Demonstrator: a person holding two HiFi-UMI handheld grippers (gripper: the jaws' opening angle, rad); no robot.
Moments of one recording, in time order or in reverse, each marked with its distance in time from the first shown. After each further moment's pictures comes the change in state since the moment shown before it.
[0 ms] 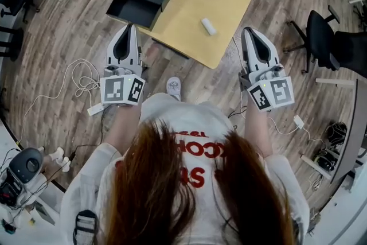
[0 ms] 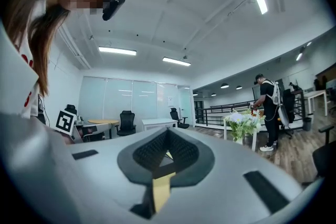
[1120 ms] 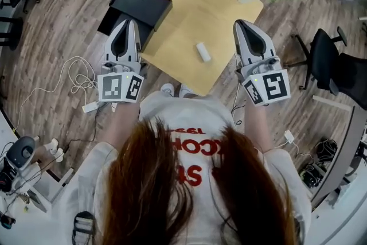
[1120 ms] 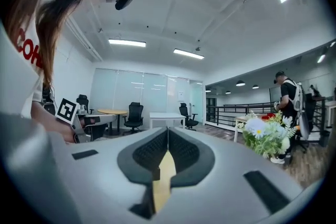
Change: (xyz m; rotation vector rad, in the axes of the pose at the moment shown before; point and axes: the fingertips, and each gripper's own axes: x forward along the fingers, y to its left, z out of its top) left arm 0.117 0.020 -0.022 0.001 0.015 0.085; right arm 0.126 -0.076 -0.009 -0.100 0.065 0.145
